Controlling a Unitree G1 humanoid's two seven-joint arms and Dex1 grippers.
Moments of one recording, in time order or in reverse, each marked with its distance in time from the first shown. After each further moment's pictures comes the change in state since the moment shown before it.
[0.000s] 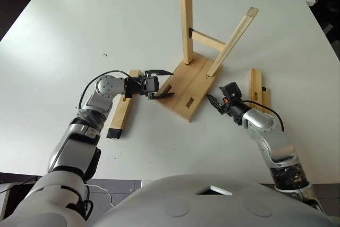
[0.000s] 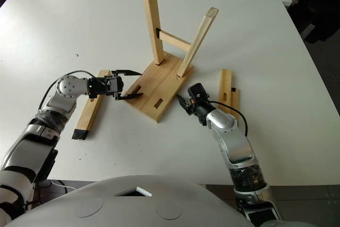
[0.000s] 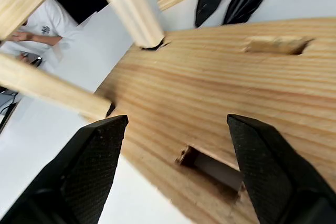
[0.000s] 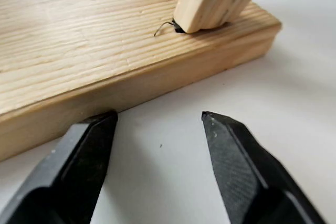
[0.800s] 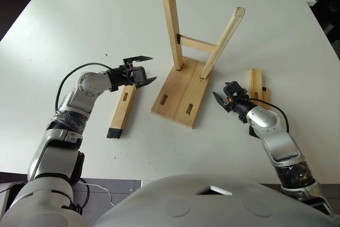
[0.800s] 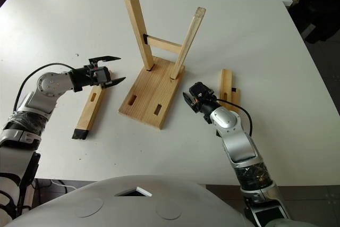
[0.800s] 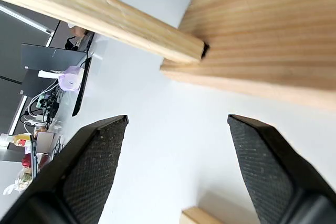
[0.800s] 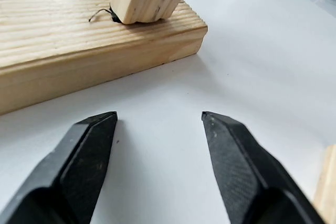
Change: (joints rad) left arm -0.001 0.138 0.106 -0.022 0.314 -0.013 0.356; right arm -0.014 -0.076 0.033 0.009 -0.166 -0.082 0.015
